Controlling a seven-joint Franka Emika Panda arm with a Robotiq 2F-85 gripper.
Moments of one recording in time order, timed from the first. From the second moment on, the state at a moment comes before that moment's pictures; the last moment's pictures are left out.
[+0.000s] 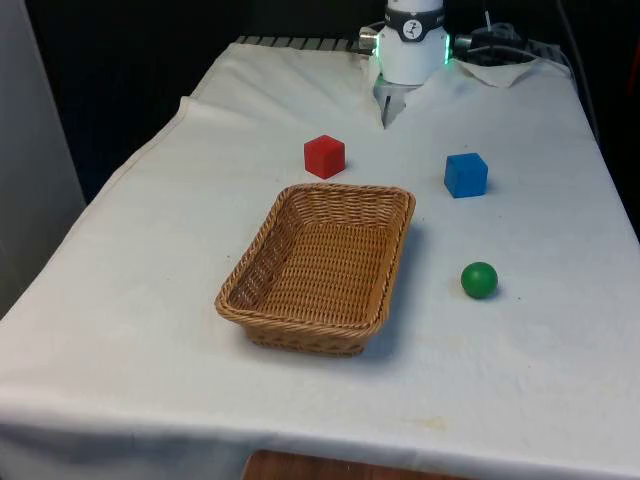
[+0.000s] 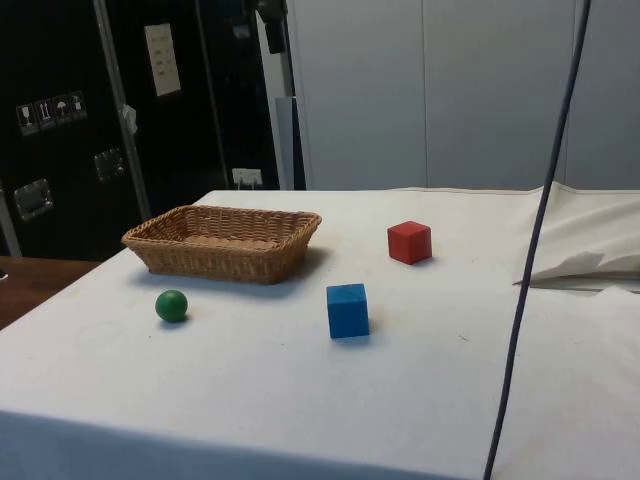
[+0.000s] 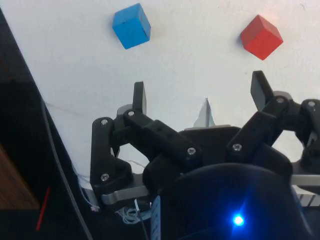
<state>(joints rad) 0.27 0.03 -0.27 -1.88 0.03 1.85 -0.04</state>
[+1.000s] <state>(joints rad) 0.27 -0.14 -0.21 -2.04 -0.06 1.92 0.04</state>
